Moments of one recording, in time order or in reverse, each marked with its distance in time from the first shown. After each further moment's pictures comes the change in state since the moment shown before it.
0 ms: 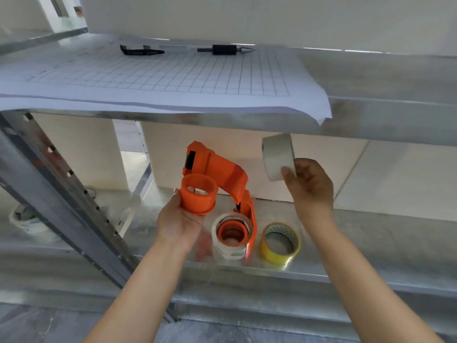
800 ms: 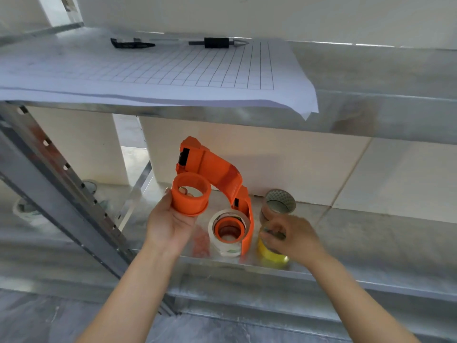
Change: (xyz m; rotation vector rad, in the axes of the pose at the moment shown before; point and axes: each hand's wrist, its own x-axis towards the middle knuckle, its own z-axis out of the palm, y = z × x) left_hand -0.009 0.001 -0.009 0.027 -0.065 -0.013; right_hand -0.040 0.093 -0.029 -0.860 -0.648 0.012
